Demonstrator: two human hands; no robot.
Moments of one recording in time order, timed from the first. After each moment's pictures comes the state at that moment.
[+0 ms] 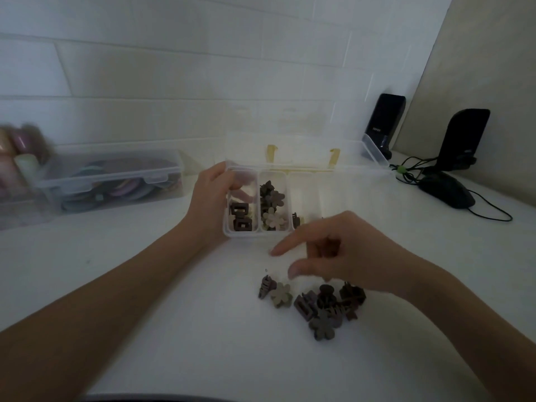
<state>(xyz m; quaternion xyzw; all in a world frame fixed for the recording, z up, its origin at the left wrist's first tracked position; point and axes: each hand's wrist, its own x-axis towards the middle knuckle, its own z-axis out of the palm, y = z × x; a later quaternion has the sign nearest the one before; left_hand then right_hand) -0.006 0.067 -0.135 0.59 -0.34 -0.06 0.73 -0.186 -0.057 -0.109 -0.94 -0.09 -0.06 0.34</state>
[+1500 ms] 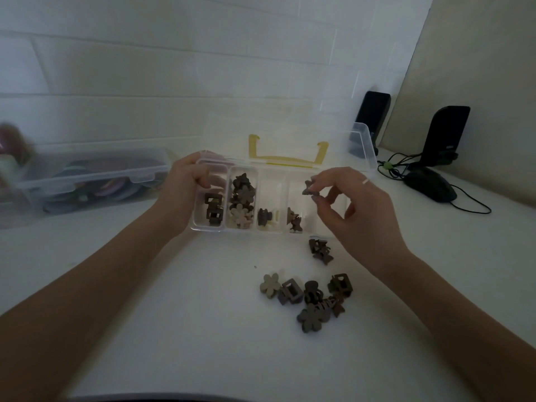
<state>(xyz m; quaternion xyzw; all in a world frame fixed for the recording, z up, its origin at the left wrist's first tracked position) 0.010 0.081 -0.129 0.57 -0.32 -0.15 0.74 -0.177 -0.080 -0.125 -0.89 0.01 -0.43 0.18</state>
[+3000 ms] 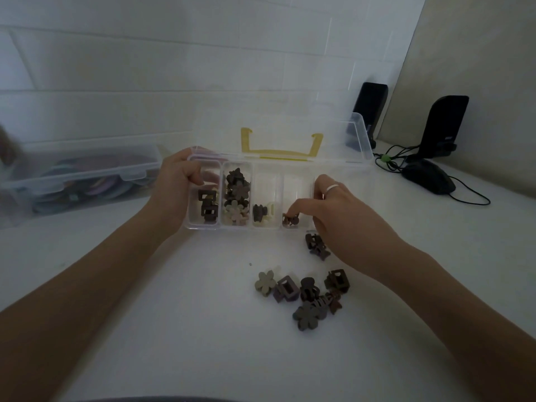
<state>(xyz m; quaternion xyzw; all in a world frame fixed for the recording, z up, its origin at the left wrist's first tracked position) 0.008 0.078 -0.131 0.57 -0.29 -0.12 0.76 -0.174 -0.078 -0.123 -0.98 0.07 -0.17 -0.01</state>
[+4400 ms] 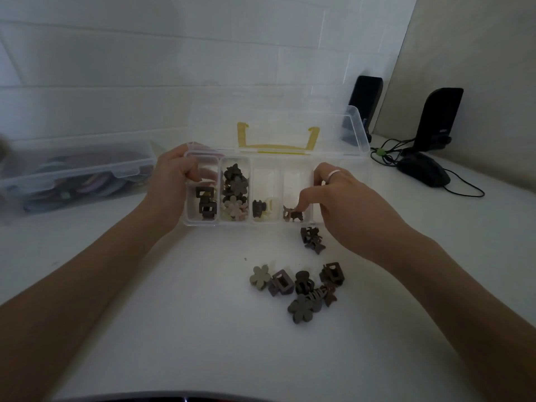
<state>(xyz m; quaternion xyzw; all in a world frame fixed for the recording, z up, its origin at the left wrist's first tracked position) 0.003 0.078 -0.130 0.59 -0.29 -0.13 0.74 -0.178 -0.084 -0.115 -0.98 0.09 -0.19 -0.01</state>
